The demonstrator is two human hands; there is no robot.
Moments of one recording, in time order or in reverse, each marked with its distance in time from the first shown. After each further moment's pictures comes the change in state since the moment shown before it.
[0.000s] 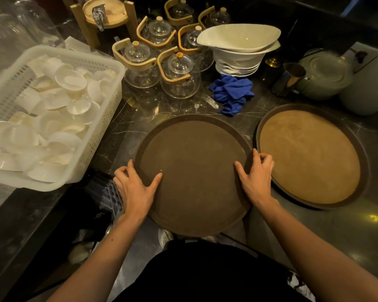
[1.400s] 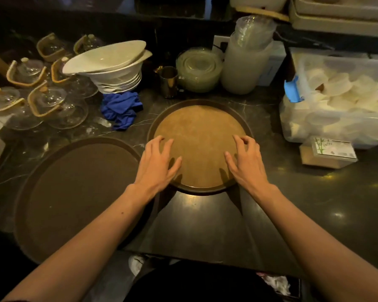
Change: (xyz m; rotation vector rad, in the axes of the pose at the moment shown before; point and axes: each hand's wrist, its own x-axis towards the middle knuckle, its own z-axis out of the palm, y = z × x) left_hand -0.099 0.291 0.122 0.270 -0.377 0.905; right_hand 0.017 0.213 -0.178 -0.063 0.110 -0.065
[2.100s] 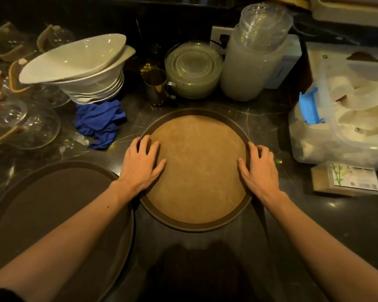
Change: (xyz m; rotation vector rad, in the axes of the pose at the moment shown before) left_hand 0.109 -0.058 0.032 0.201 -0.217 -0.009; right_hand 0.086 0.064 0.023 -0.075 -0.169 0.260
